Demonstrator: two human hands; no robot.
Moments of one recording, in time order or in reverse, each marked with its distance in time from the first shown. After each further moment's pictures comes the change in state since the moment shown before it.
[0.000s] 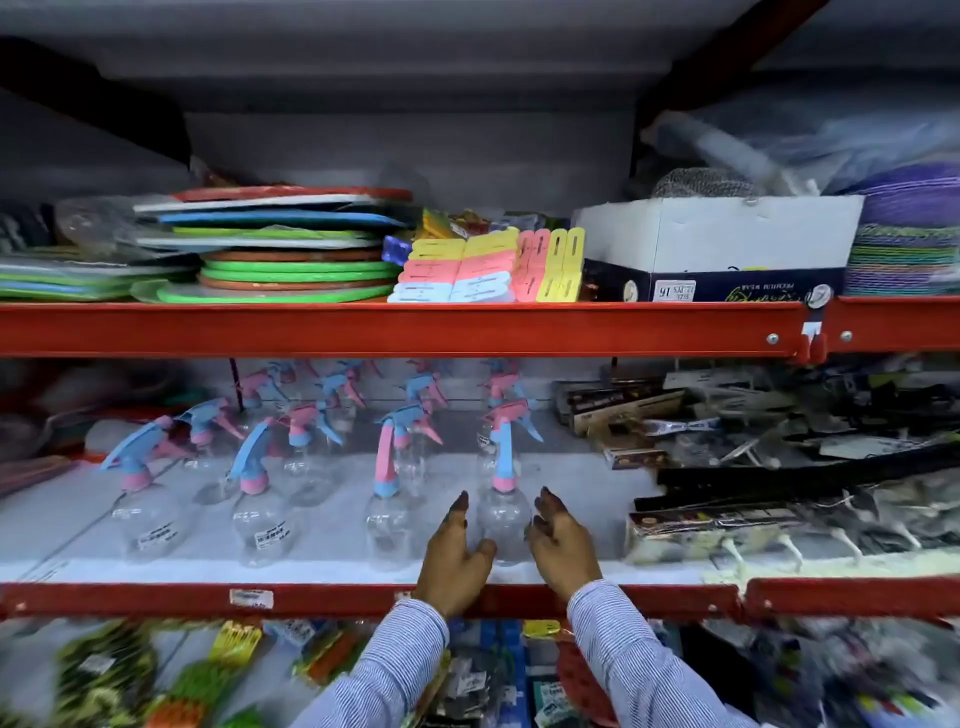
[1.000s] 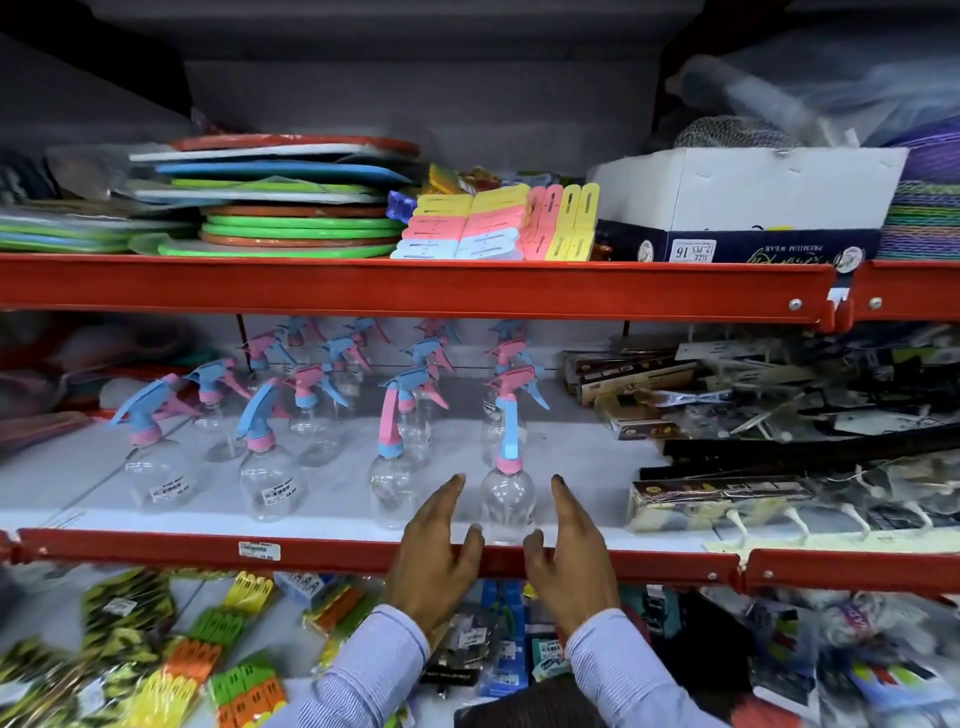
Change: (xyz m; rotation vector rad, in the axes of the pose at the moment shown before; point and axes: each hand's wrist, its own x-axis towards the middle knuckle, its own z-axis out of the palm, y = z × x) left_hand -0.048 -0.003 -0.018 0.284 0.159 0.181; right_hand -0.056 0.013 0.000 -0.238 0.105 -0.182
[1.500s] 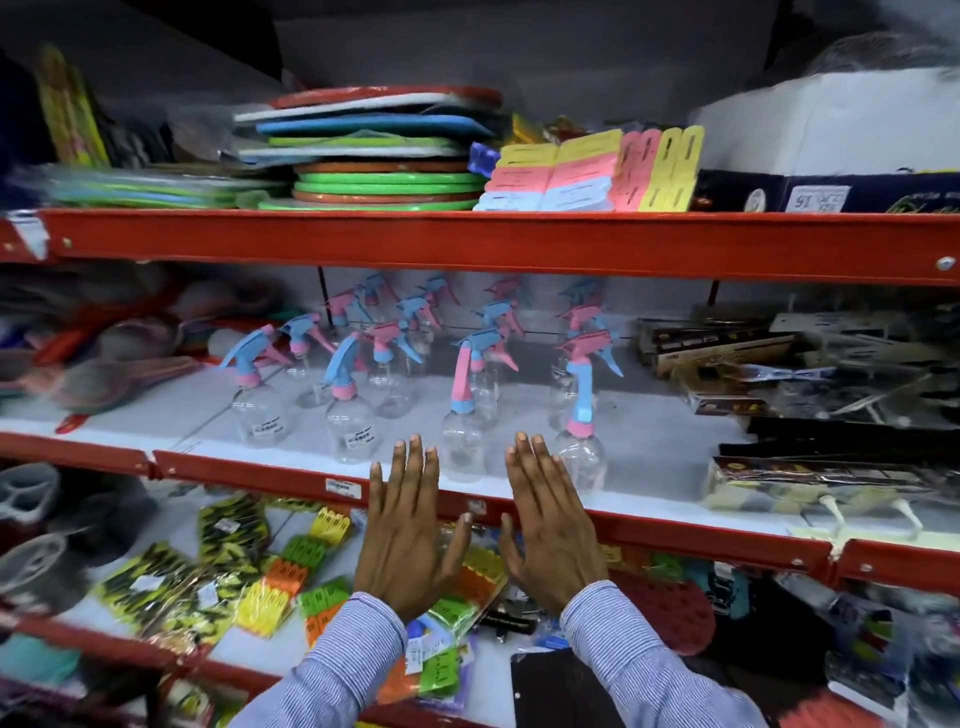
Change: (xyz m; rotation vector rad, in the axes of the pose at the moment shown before) left_hand -0.050 -0.050 -0.060 0.610 0.052 -0.002; right_hand -0.019 -0.050 0.052 -0.324 -0.089 -0.568
